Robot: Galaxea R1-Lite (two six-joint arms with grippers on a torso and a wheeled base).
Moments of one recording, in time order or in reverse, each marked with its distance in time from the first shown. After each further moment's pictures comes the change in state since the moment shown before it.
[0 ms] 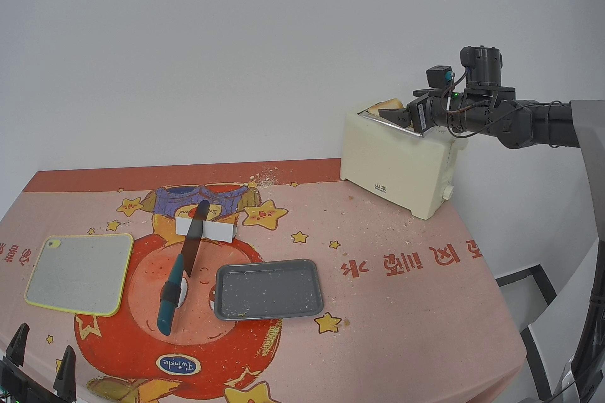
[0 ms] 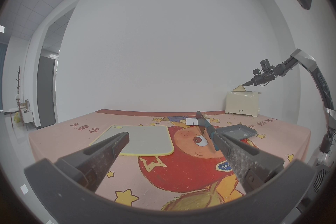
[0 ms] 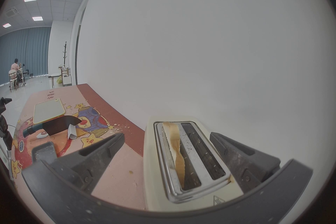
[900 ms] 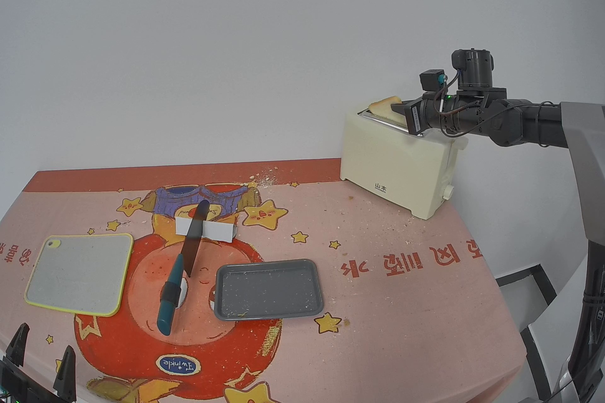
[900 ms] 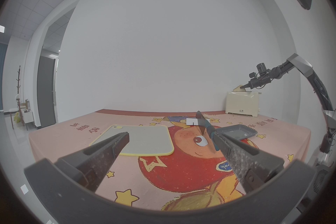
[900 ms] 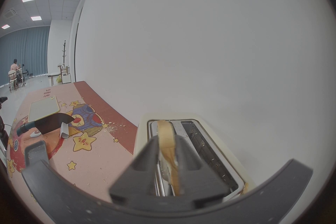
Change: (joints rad) left arm 0.000 0.000 0.000 0.000 0.000 0.000; right arm 0.001 0.032 -0.075 0.043 -0.004 0.005
